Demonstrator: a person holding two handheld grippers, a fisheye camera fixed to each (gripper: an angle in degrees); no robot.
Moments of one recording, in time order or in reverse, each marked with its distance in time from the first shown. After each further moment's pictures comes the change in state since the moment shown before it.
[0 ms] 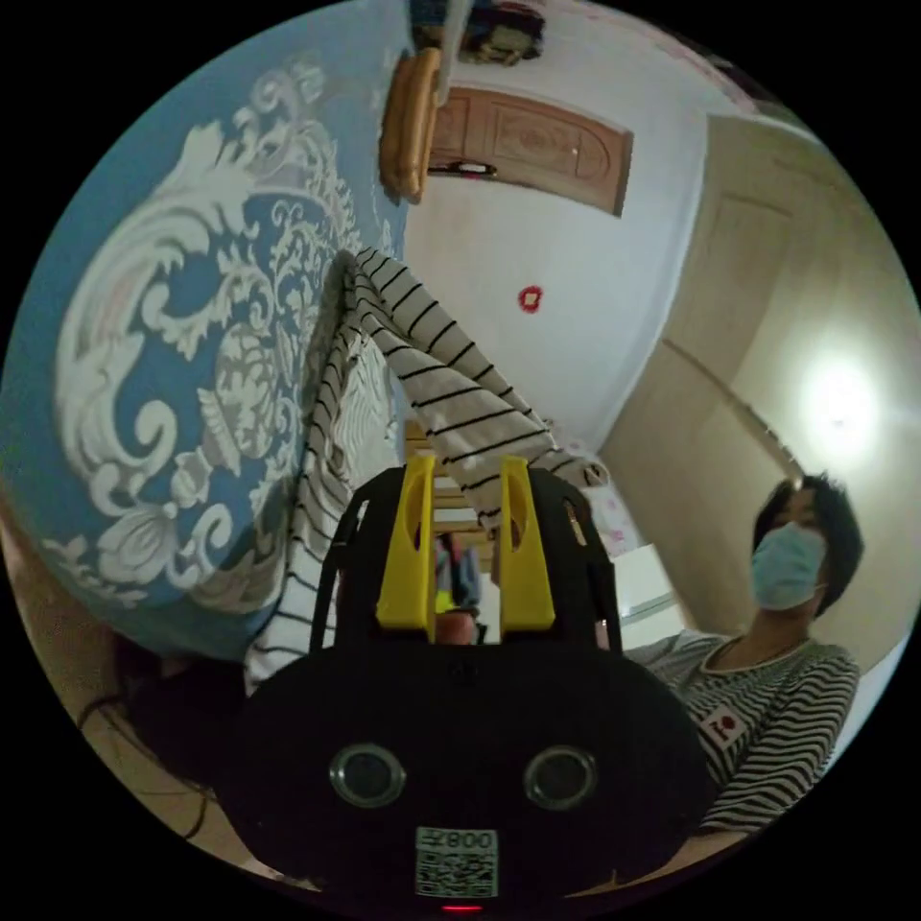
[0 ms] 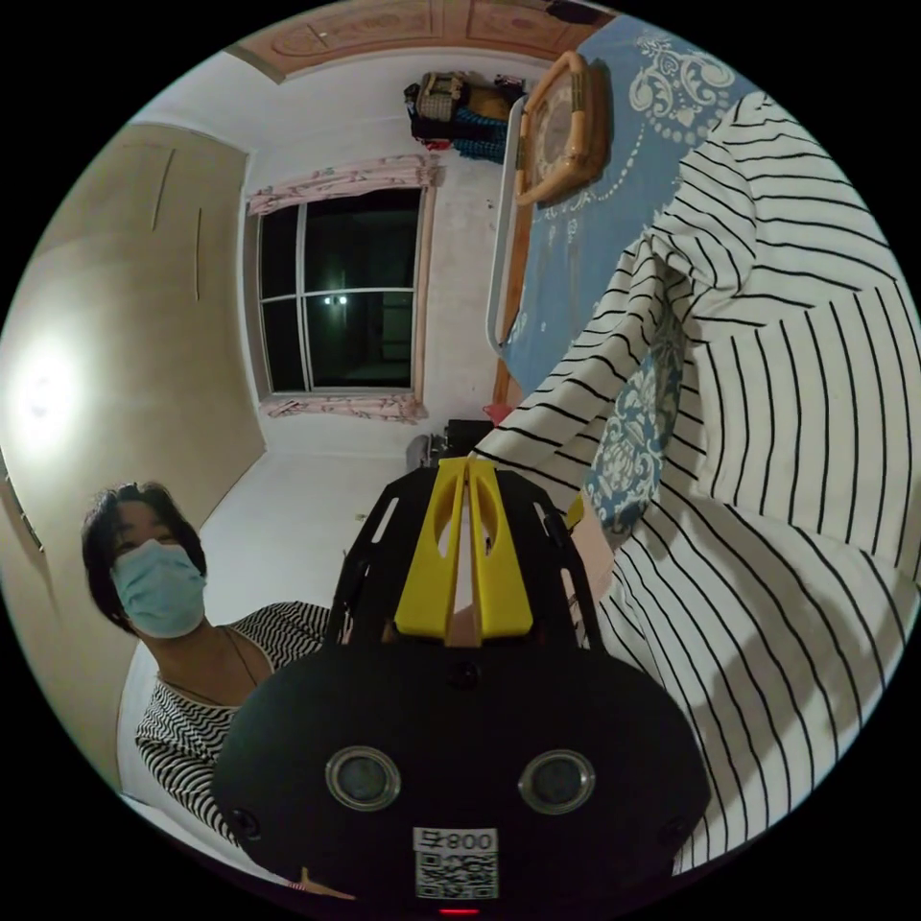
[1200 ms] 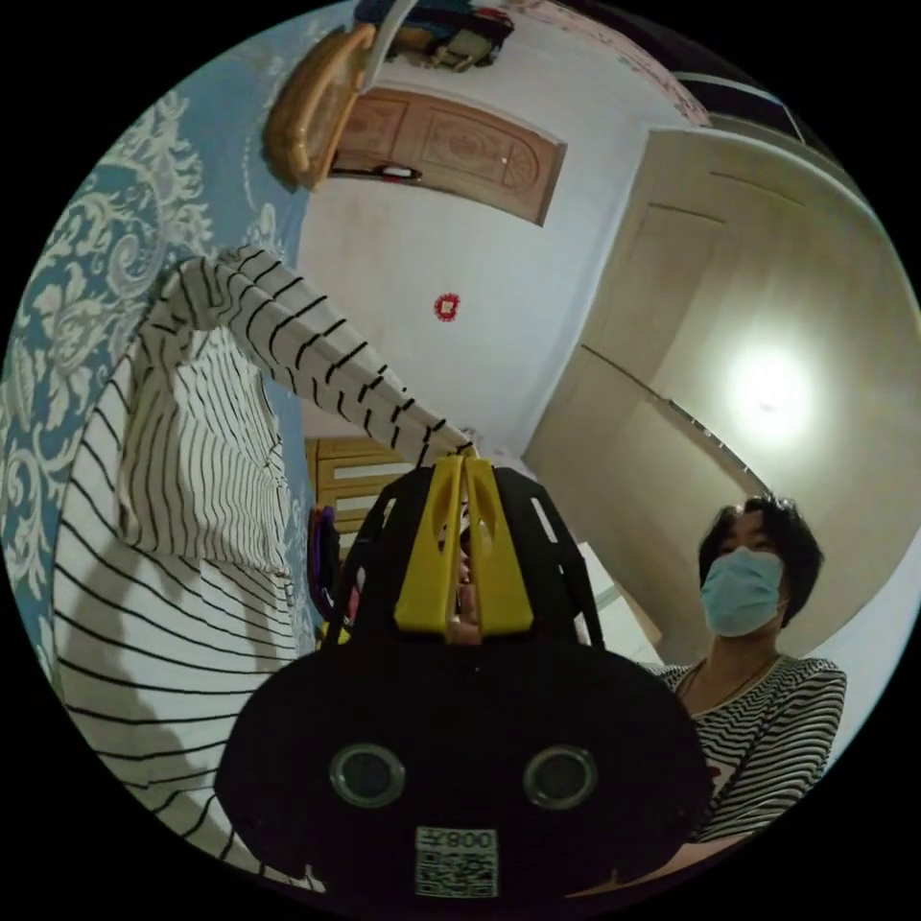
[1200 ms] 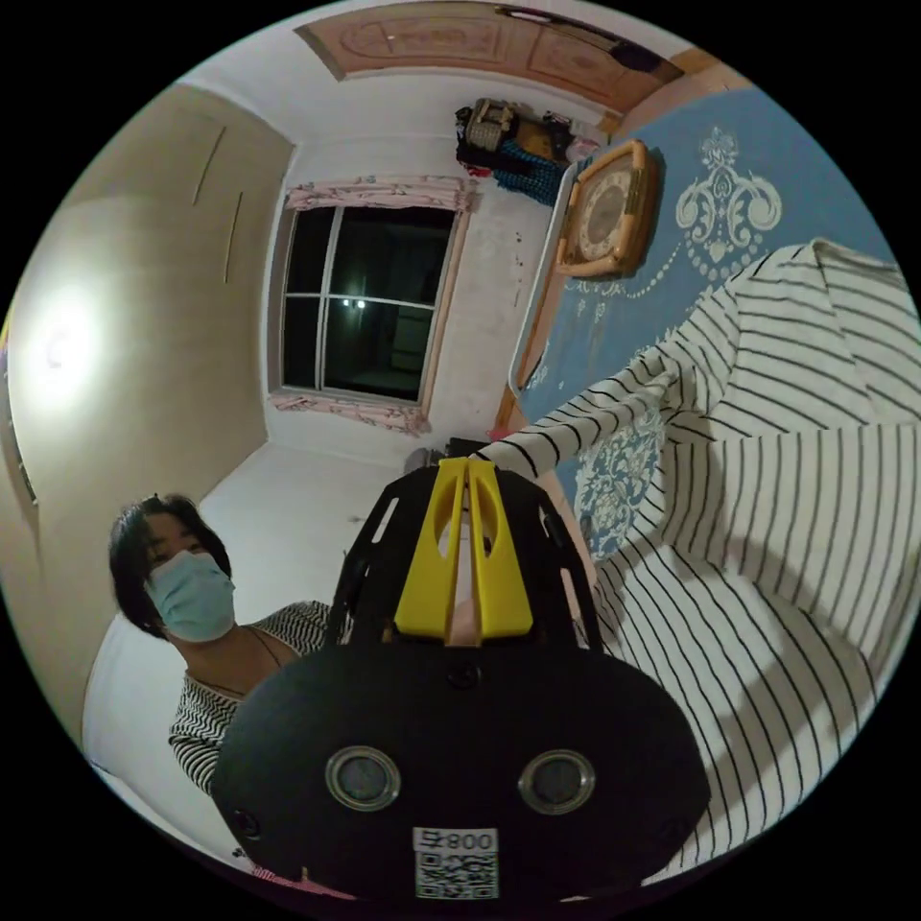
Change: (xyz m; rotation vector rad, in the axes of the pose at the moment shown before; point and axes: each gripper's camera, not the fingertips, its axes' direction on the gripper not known) left arm -0.057 -0.036 0.155 0.049 0.269 0.077; right arm -0.087 0.050 -0.268 0.055 0.049 -0.119
